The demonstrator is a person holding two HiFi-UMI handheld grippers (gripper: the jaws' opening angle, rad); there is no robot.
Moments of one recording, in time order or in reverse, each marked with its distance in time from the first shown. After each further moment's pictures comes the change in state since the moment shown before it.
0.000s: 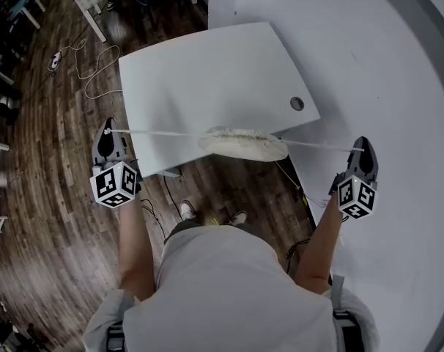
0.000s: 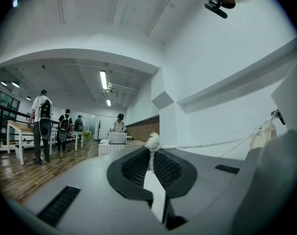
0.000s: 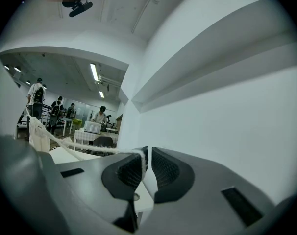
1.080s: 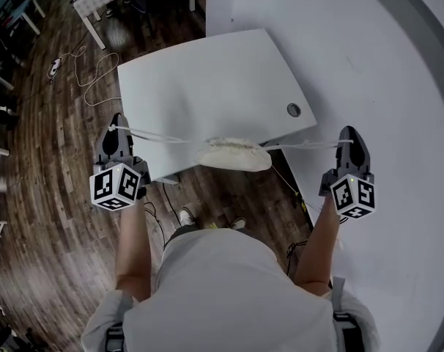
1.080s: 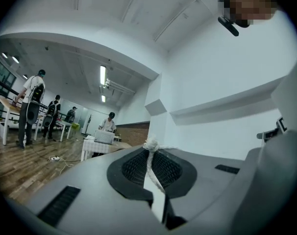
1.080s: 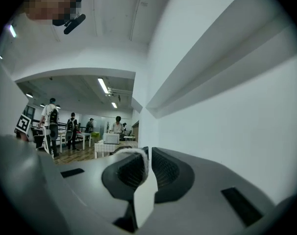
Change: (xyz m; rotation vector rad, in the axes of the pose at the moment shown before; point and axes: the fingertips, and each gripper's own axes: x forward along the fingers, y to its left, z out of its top) left arm 0.010 -0.049 0.040 -0.155 -0.048 -0.124; right arm 0.011 0.060 0.046 0.128 -0.034 0.215
